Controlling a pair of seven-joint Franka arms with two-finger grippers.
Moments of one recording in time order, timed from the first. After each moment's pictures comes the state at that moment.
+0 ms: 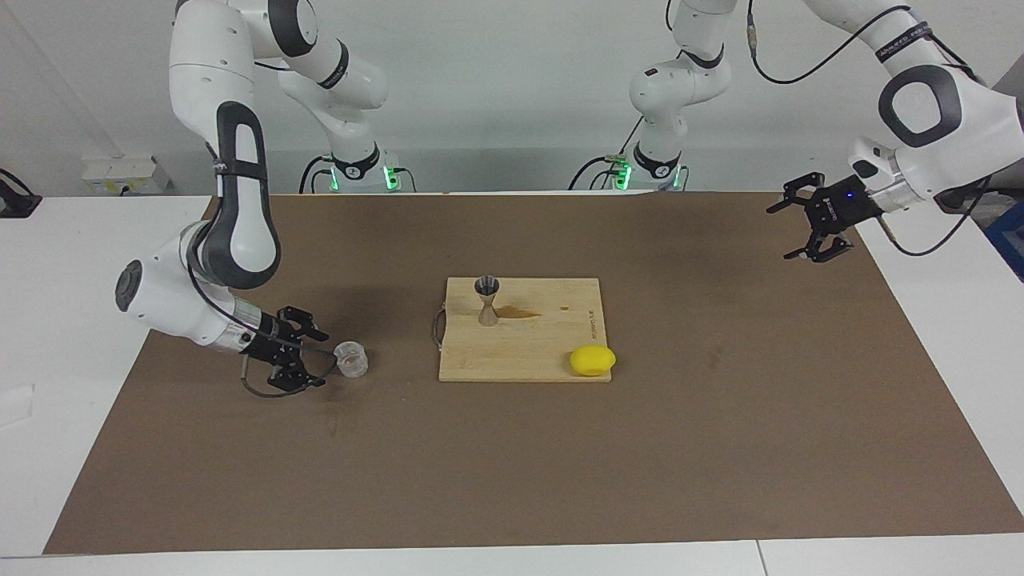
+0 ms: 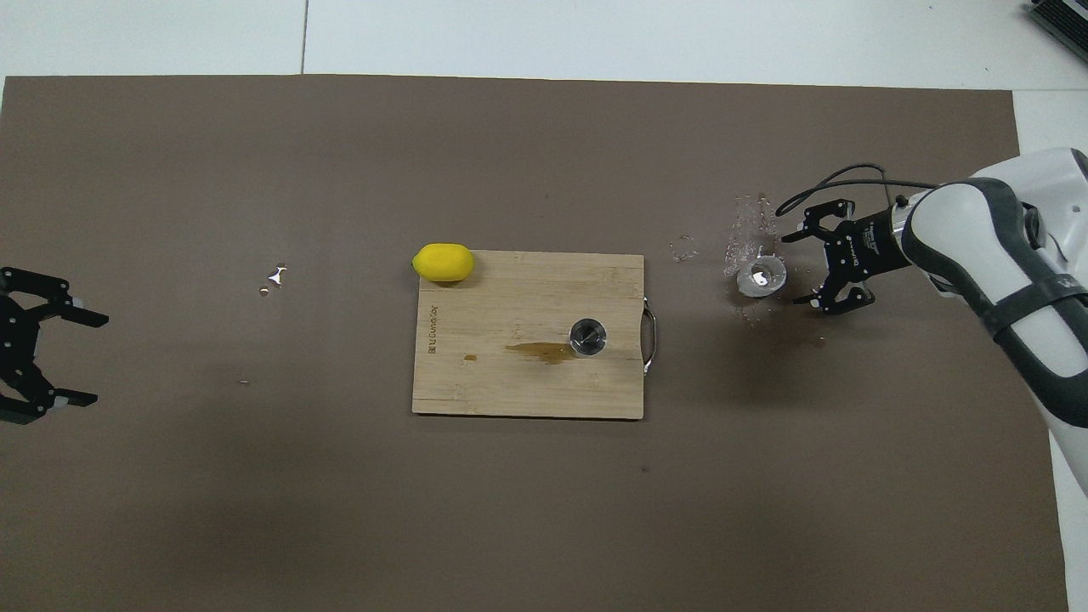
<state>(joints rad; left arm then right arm) 0.28 0.01 -0.01 -1.83 -0.36 1.52 1.66 -0.23 0.48 0.13 -1.76 0.52 2.01 1.11</state>
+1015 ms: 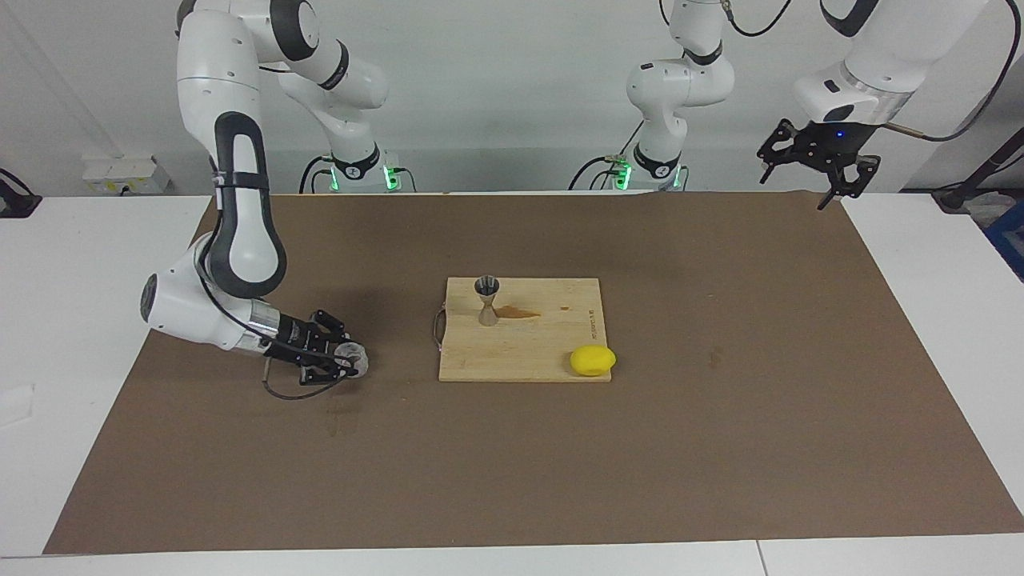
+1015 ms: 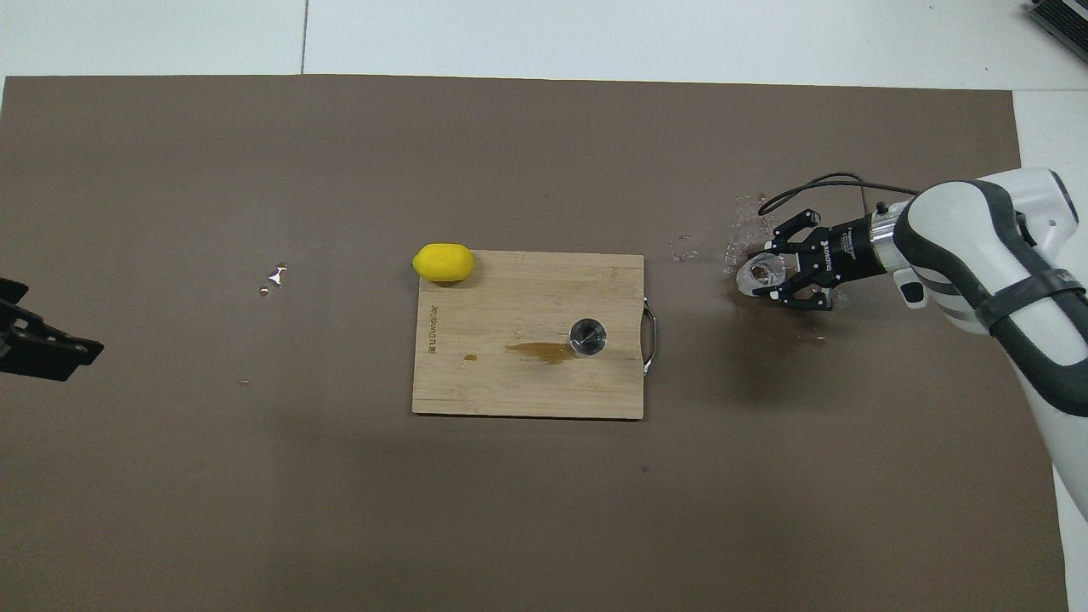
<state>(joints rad) 0.02 -0.13 -0.04 -1.69 -0.02 1.54 0.64 -0.22 0.48 0.14 -1.80 0.70 2.00 1.10</state>
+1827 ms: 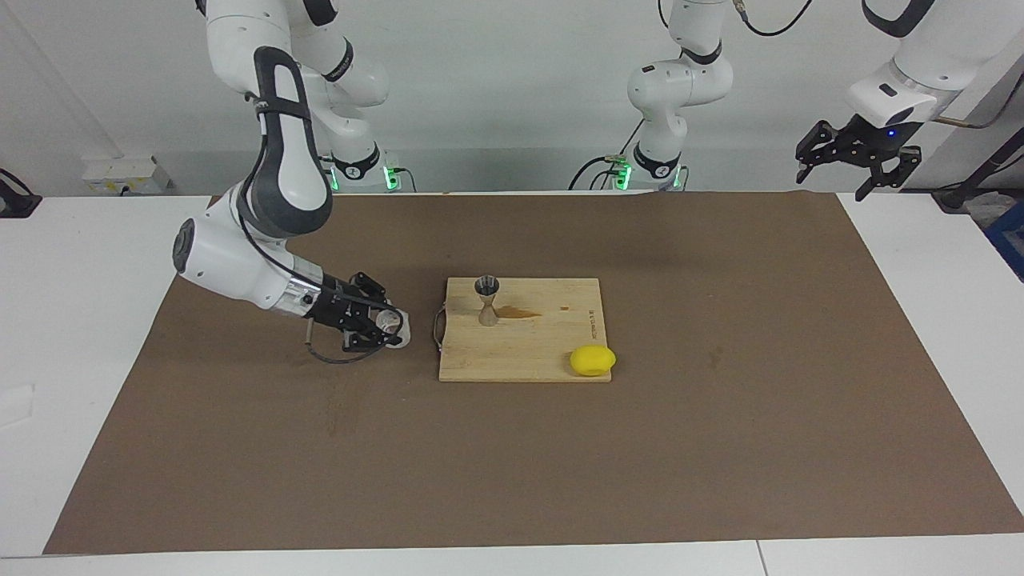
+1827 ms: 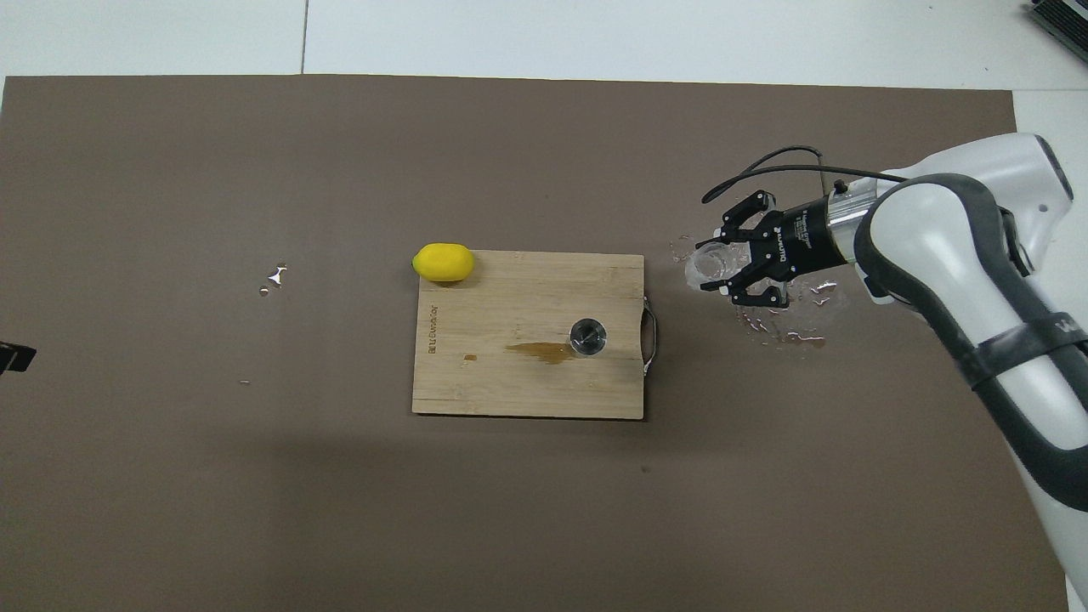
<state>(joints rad) 0.14 -0.13 -0.02 -1.69 -0.02 1.51 0.52 -0.01 0.29 0.14 -1.81 0.72 1.97 1.34</state>
